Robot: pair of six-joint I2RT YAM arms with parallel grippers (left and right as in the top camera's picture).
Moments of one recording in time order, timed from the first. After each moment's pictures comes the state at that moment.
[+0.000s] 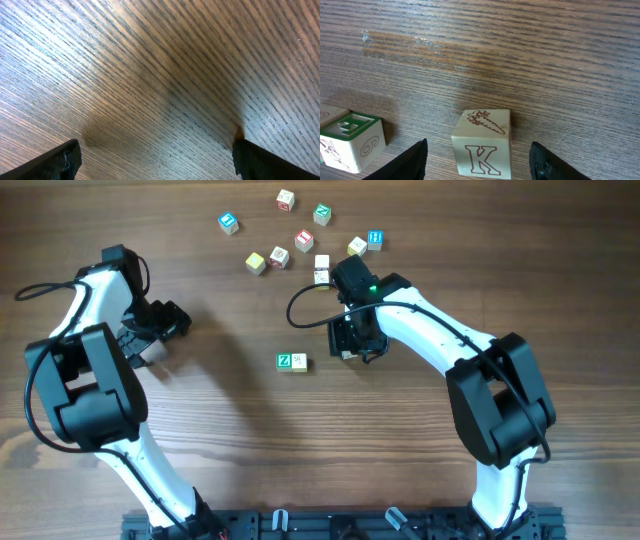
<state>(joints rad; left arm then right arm) 0.26 2.11 1.49 -1.00 -0.03 -0.52 0.53 2.05 1.45 -0.82 -0.15 0.42</state>
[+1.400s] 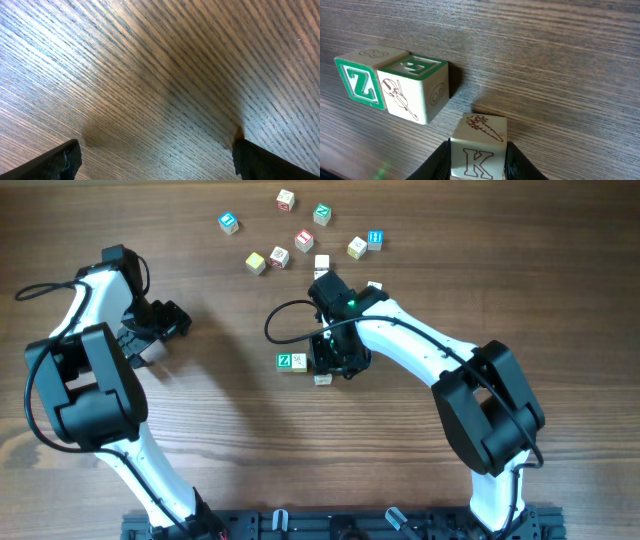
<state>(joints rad) 0.26 2.11 1.49 -1.00 -0.03 -0.52 0.63 2.05 1.44 -0.86 -0.32 0.52</state>
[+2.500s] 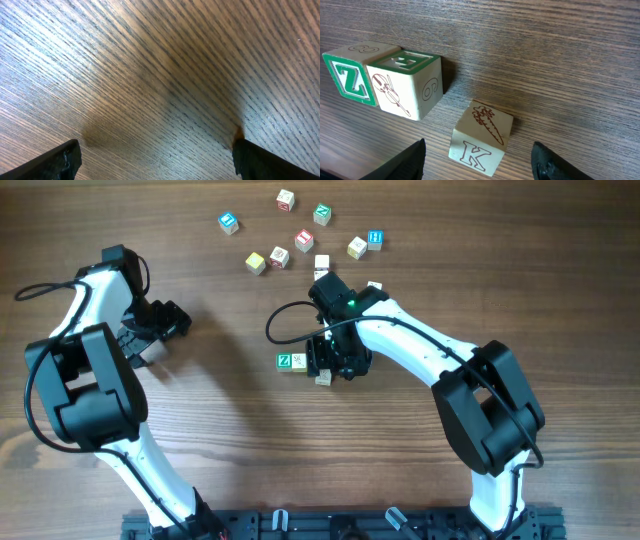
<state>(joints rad) 0.26 2.11 1.49 -1.00 -0.03 -0.52 0.63 2.05 1.44 -0.87 -0.31 0.53</state>
